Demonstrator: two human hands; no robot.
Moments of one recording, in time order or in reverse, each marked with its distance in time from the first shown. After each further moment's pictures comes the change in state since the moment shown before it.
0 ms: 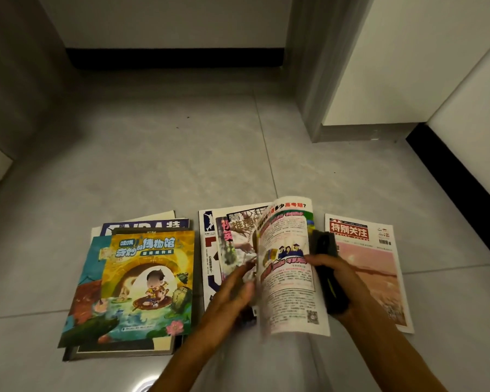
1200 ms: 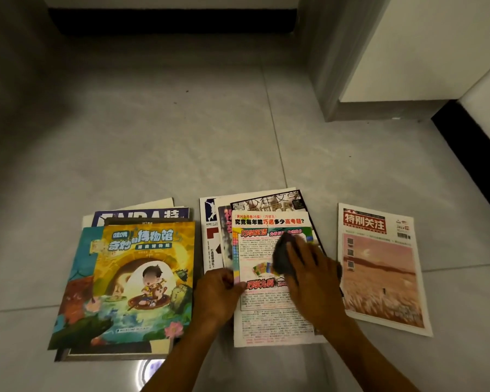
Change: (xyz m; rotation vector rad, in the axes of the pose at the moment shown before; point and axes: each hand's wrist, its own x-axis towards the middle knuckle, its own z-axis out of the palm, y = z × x) left_hand 0.055 -0.021 -0.004 0.278 0.557 -0.316; right_hand 0.105 0.078 -0.023 -1.758 0.357 -0.941
